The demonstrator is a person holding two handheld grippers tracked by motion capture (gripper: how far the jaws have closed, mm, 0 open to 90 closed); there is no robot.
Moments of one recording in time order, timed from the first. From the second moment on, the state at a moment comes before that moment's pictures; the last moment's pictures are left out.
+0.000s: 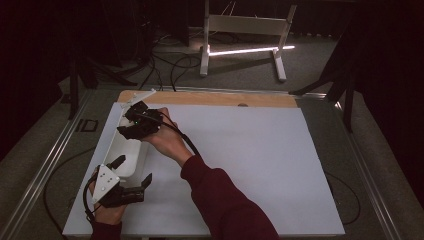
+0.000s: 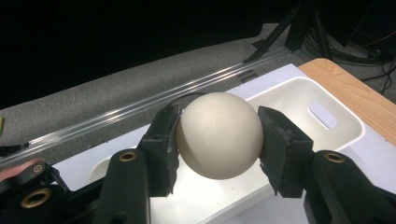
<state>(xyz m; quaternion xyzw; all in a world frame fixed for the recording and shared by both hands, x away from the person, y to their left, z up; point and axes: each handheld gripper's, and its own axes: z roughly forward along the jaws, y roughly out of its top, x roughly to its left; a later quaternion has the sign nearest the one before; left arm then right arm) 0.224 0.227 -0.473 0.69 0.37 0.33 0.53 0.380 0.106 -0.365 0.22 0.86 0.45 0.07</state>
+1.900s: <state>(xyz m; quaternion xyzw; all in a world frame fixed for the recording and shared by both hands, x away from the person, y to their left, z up) 0.226 0.224 -0.474 0.70 0.37 0.32 0.52 0.375 0.059 -0.365 0.23 0.86 0.44 0.09</state>
